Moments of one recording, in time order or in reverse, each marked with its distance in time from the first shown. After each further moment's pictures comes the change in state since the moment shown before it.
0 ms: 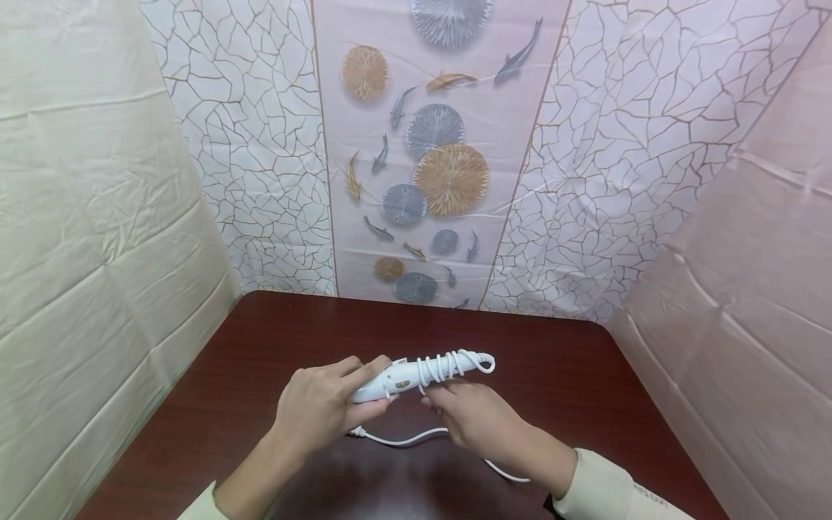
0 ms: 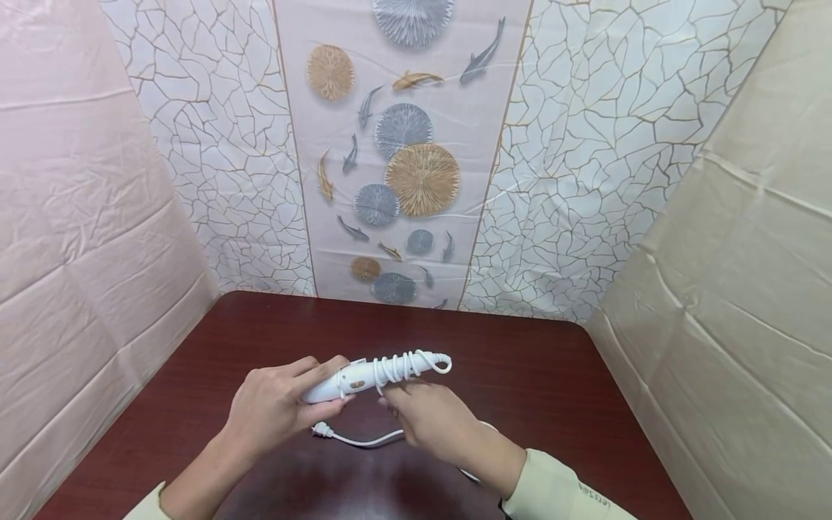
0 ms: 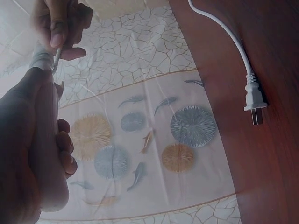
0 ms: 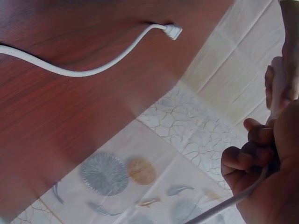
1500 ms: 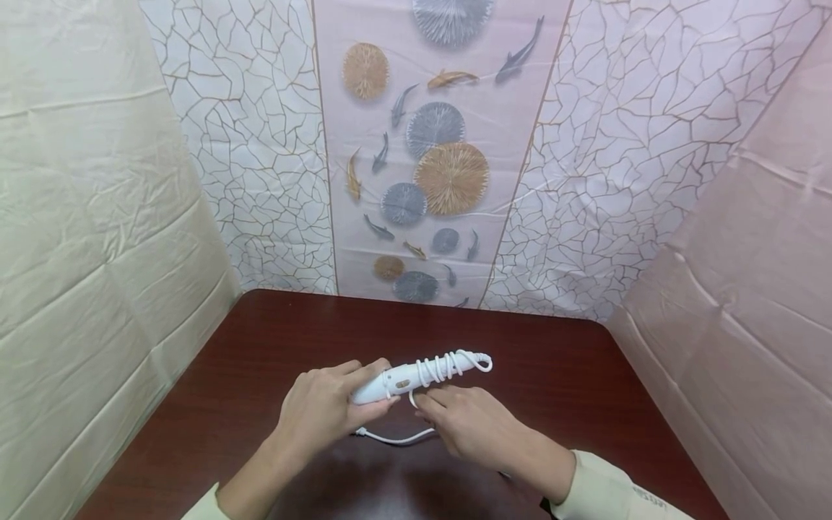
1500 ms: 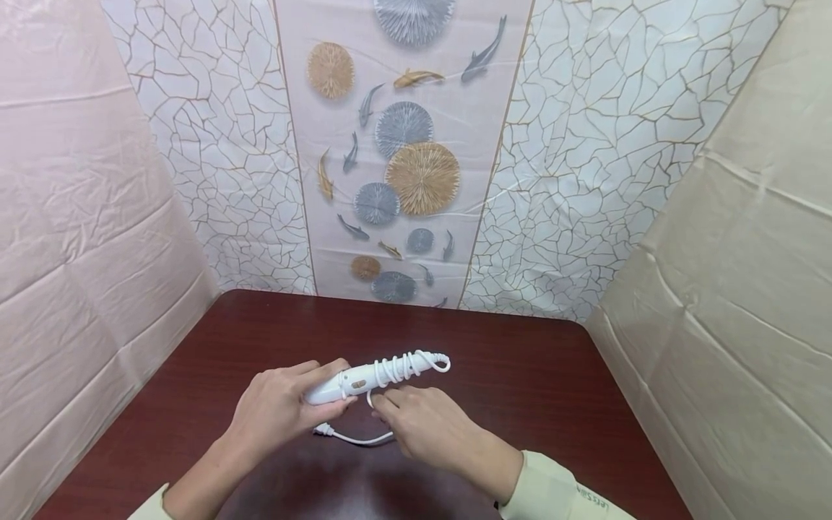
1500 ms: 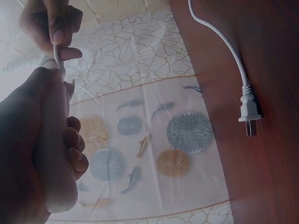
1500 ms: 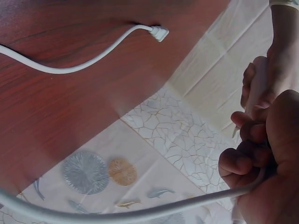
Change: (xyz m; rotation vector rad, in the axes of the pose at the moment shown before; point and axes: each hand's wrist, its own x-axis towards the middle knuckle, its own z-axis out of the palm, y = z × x) left_hand -0.007 0.004 0.004 -0.003 -0.146 -0.148; right_hand 0.005 -0.010 -0.004 -0.097 0.030 -0.179
